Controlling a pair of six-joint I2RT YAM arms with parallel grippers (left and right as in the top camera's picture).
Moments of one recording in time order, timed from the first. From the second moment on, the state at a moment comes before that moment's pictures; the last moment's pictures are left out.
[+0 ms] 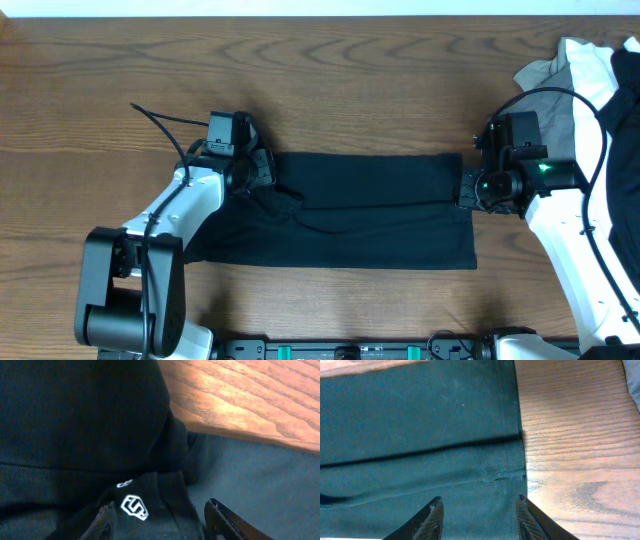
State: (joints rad) left arm -0.16 1.69 0.90 -0.34 0.19 -0.38; right arm 0.09 1.36 1.02 -0.94 -0.07 0.25
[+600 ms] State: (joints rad) left arm -0.16 1.73 0.91 -0.30 0.18 -0.38; right arm 0.09 1.36 1.02 -0.94 -0.07 0.25
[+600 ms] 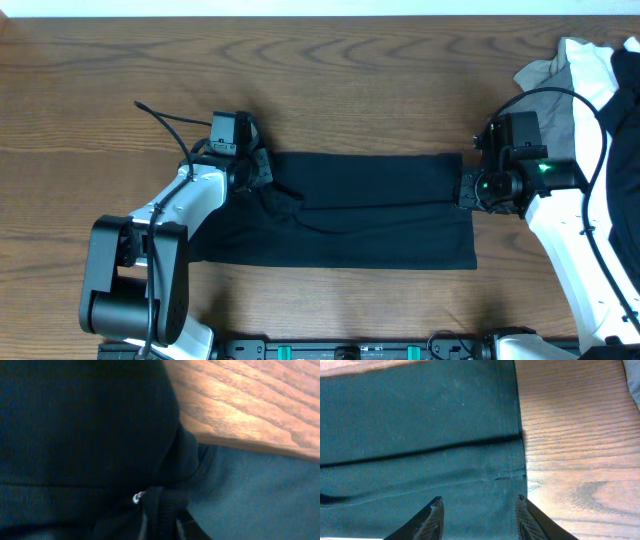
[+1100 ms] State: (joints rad) left arm -0.16 1.40 0.91 -0.68 0.16 -0.37; right arm 0.09 1.36 1.02 -0.94 -0.07 0.25
